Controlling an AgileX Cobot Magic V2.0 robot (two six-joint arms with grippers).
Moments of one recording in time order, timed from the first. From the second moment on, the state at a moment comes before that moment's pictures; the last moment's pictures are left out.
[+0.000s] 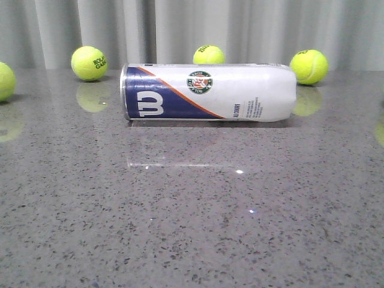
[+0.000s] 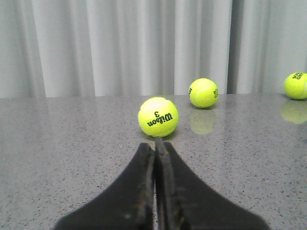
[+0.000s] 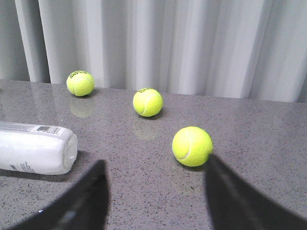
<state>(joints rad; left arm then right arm) -0.03 0.00 0.00 0.06 0.02 -0.04 0.02 0.18 -0.41 0.08 0.36 -0.10</state>
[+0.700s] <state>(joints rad) -0.03 0.00 0.00 0.06 0.02 -0.04 0.02 0.18 -0.41 0.08 0.36 -0.10</state>
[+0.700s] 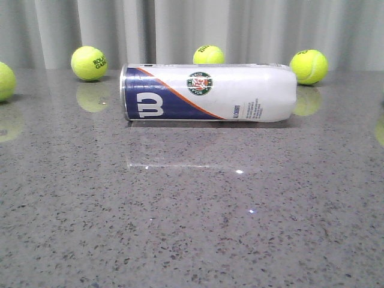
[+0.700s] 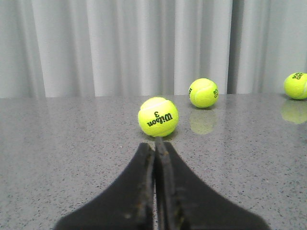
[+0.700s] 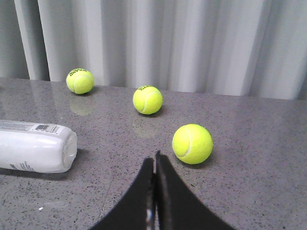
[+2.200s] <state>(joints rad) -0.03 0.85 -0.89 -0.07 0.85 -0.03 0.02 0.18 -0.41 0.08 0.37 -0.10</state>
